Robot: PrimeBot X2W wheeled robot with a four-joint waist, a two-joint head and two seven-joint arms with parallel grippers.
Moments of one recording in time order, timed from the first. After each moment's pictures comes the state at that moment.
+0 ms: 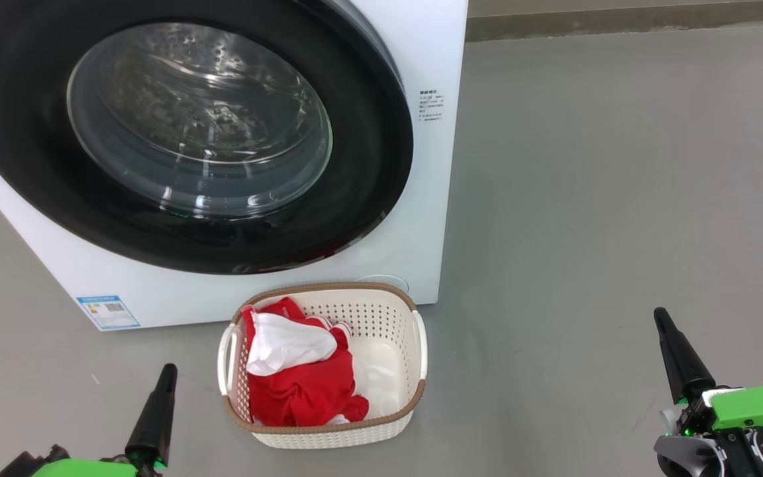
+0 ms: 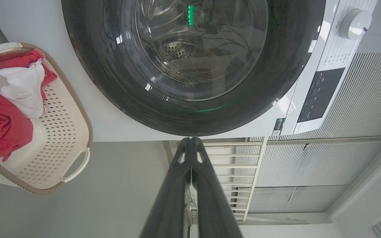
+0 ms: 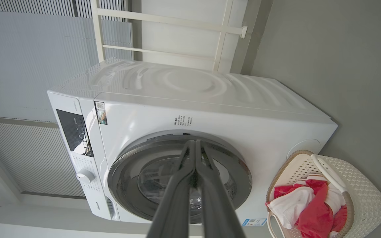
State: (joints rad) left arm -0.07 0.04 0.08 0.27 -1.60 -0.12 0.11; right arm -0.06 -0.04 -0.13 0.27 1.61 0.13 0.11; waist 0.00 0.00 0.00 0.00
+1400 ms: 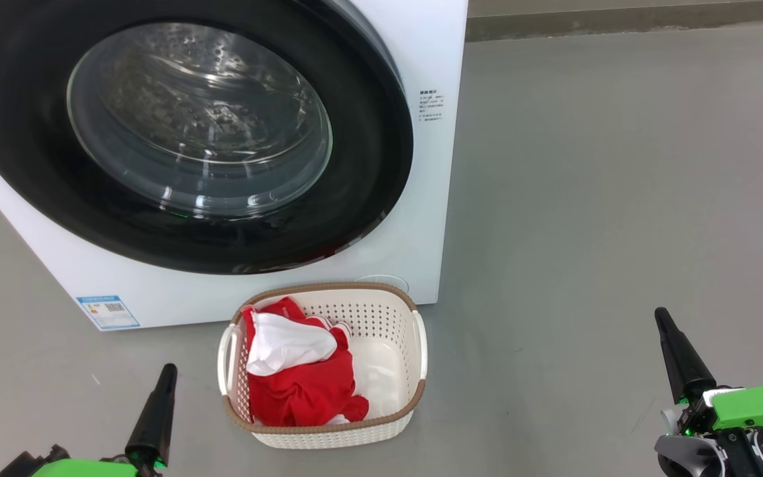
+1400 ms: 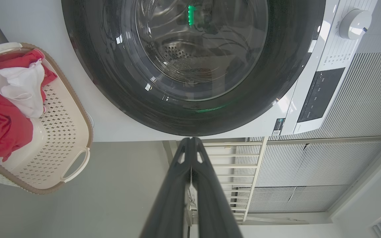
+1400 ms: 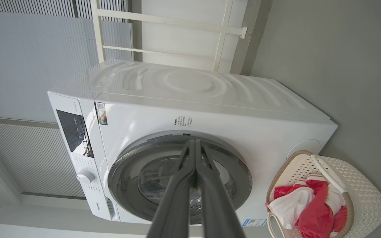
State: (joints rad) left arm -0.07 0.04 0.08 0.27 -1.60 -0.12 0.11; right arm -0.06 -0.04 -0.13 0.27 1.61 0.13 0.11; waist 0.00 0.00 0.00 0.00
